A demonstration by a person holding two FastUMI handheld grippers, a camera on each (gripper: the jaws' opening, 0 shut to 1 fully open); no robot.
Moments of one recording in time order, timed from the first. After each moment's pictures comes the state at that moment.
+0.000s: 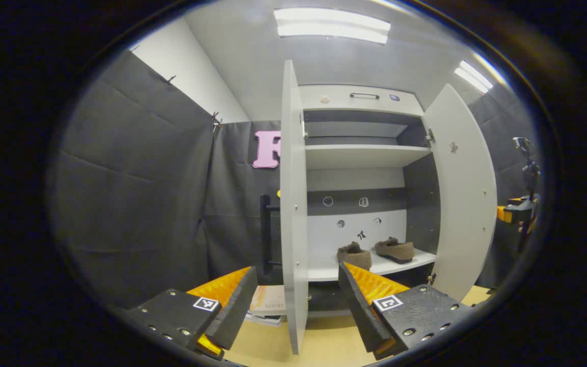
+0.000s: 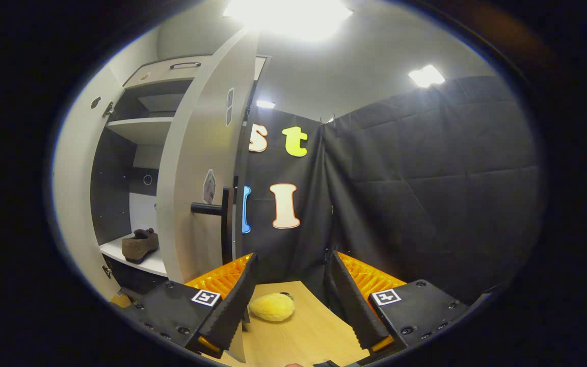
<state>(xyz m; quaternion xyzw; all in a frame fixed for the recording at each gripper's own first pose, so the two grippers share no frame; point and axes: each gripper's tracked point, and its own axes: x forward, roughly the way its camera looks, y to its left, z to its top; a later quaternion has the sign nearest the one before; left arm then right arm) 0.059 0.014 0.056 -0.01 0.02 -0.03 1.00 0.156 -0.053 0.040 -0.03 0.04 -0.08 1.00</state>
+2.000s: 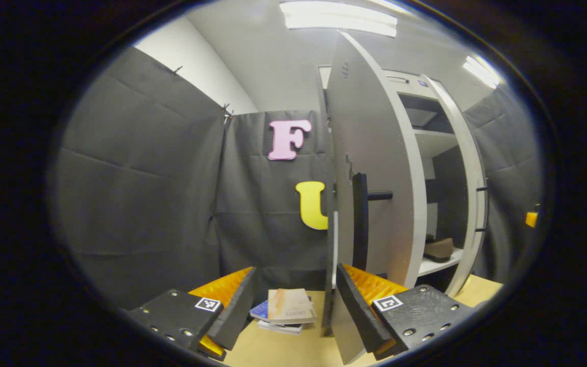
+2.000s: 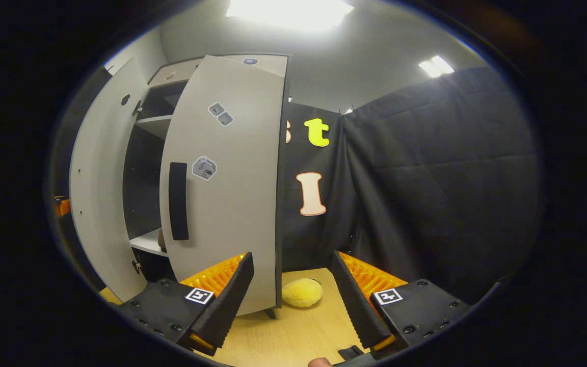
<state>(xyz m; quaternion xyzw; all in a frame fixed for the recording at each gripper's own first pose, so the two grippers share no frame) 0.157 0.026 0.034 -0.01 0.03 -0.02 1.00 0.108 -0.001 0.002 -0.01 0.06 -0.02 1.00</state>
